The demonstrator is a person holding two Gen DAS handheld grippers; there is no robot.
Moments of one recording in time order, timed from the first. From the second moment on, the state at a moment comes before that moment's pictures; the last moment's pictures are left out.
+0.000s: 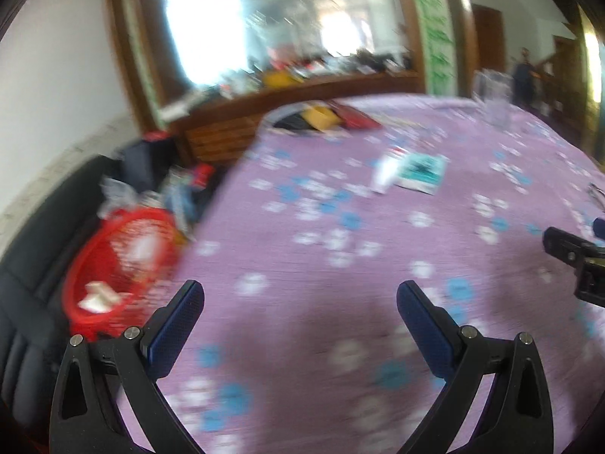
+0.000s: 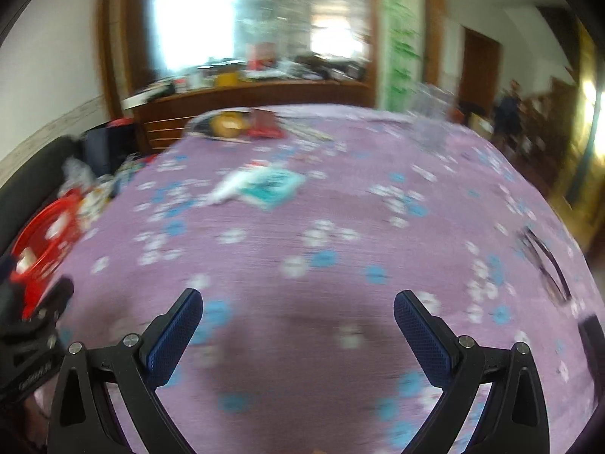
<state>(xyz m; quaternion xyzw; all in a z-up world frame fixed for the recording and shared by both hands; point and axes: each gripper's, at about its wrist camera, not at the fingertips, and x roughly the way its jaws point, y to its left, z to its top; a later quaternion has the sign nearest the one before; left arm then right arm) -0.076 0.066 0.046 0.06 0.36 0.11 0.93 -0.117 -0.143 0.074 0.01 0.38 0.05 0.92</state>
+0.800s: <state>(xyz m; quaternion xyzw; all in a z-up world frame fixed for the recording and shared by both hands) 0.014 0.001 -0.008 0.01 0.48 -0.02 0.88 -0.052 -0.209 0.019 0.01 0.49 -0.02 0.87</state>
